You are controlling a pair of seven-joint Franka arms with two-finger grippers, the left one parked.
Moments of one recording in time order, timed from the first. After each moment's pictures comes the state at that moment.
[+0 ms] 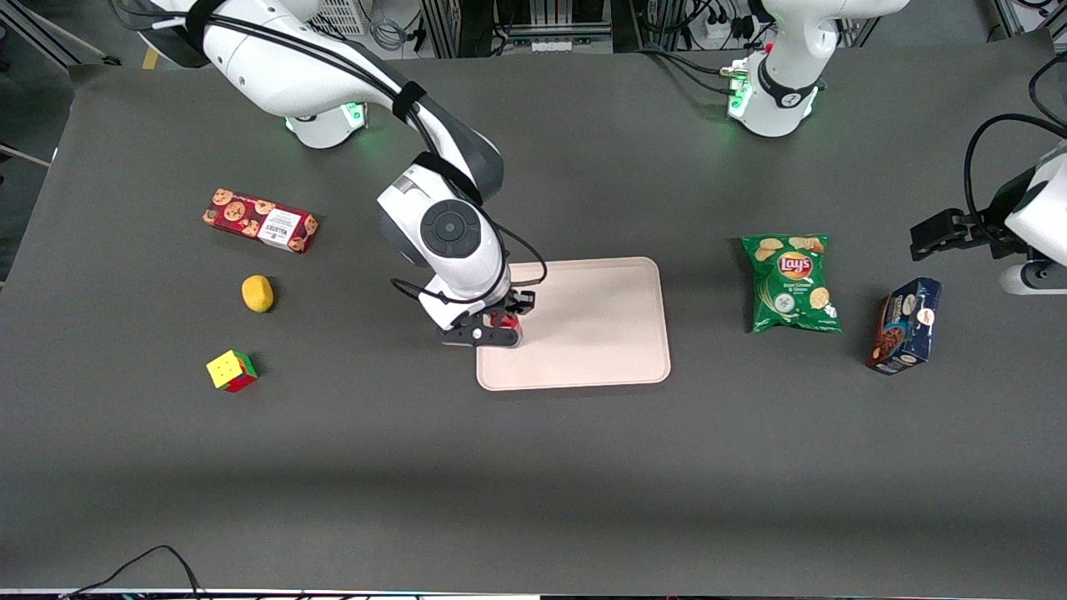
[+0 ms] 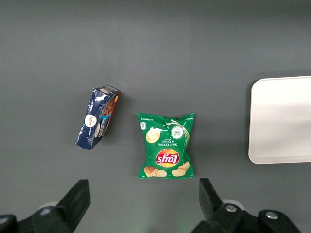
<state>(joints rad) 0.35 0.64 0.40 -1.50 -0.19 2.08 0.89</state>
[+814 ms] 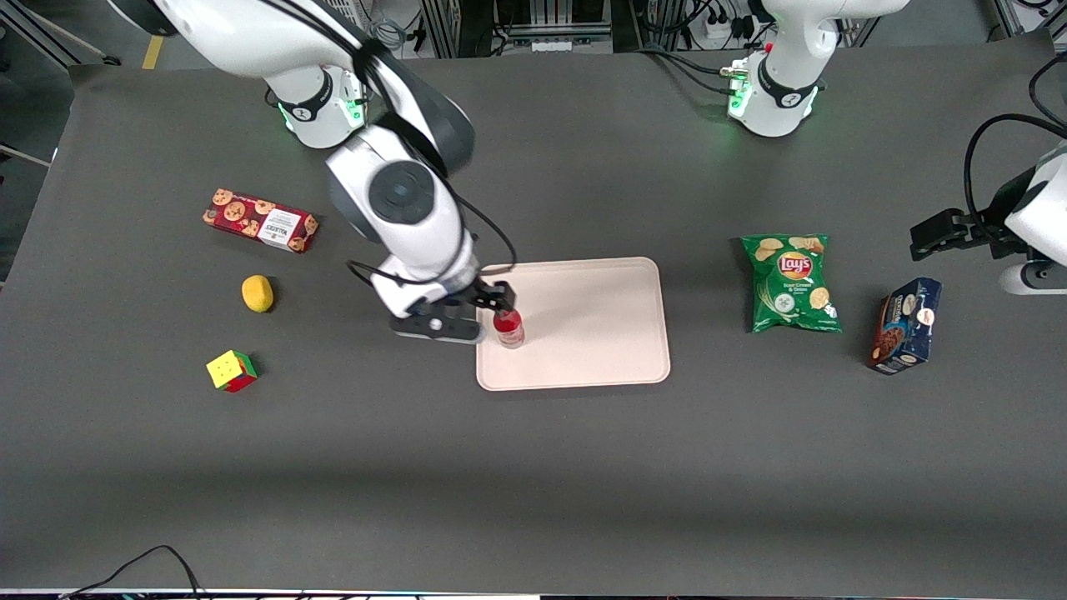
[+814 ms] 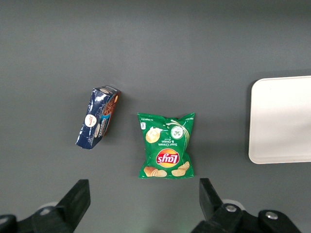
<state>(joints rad) 0.28 0.48 0.41 -1.48 -0.19 1.94 0.89</state>
